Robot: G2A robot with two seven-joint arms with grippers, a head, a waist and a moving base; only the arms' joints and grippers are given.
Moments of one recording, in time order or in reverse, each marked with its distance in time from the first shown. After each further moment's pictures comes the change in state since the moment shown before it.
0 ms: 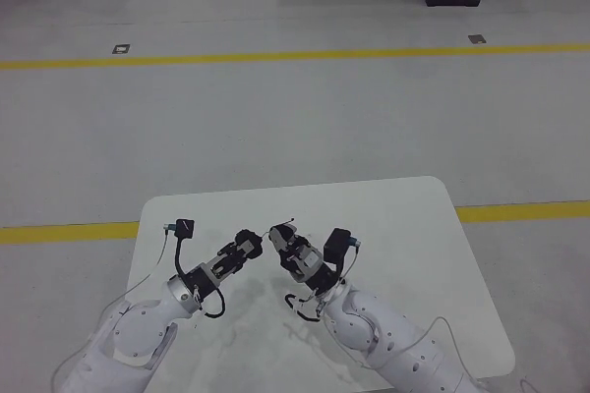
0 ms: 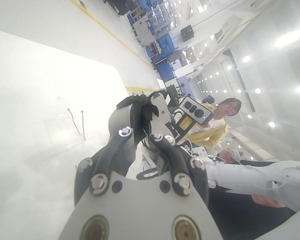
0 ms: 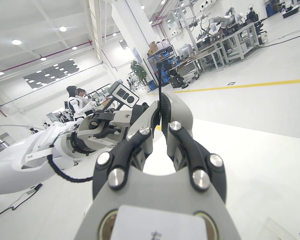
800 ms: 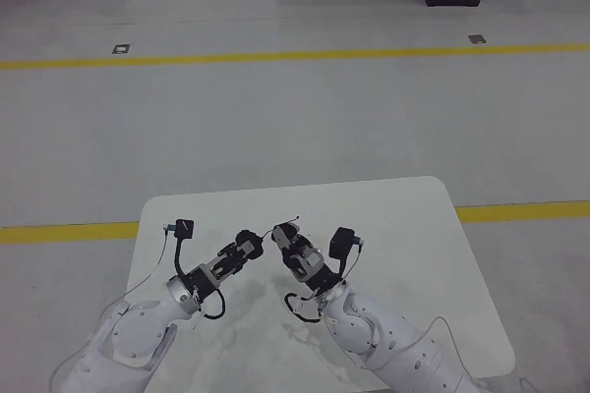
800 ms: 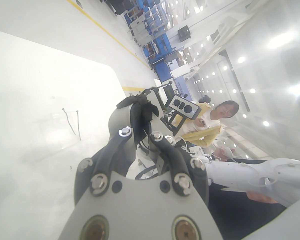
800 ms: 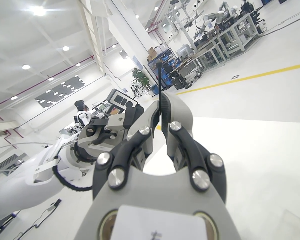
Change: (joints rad) left arm 0.004 0.003 -0.002 -0.010 -0.025 -0.009 -0.007; right arm 0.017 0.015 -0.048 0.006 0.153 0.000 -0.013
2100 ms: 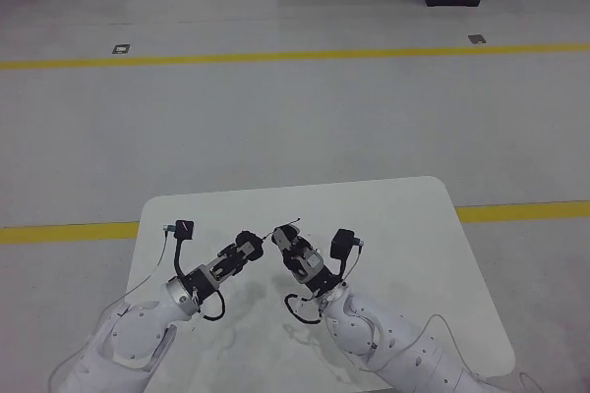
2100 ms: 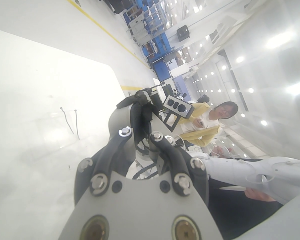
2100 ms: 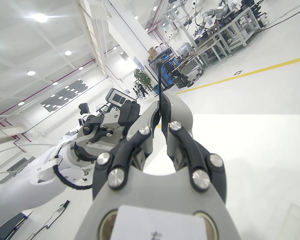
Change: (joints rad) left arm 0.006 0.005 0.000 -0.007 -0.010 -0.003 -0.005; right arm 0.040 0.027 -0.071 0.020 0.070 0.000 -0.042
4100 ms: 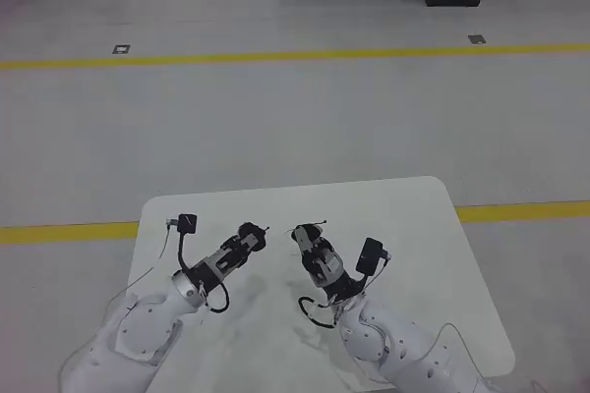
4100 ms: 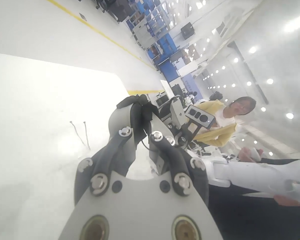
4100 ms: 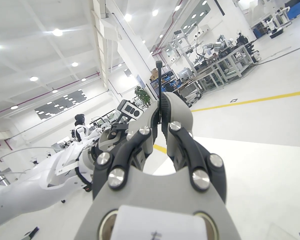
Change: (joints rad) left arm -0.053 0.003 0.049 0.019 0.057 -0.001 0.112; right arm -0.067 0.063 0.049 -0.074 -0.171 0.000 -0.221
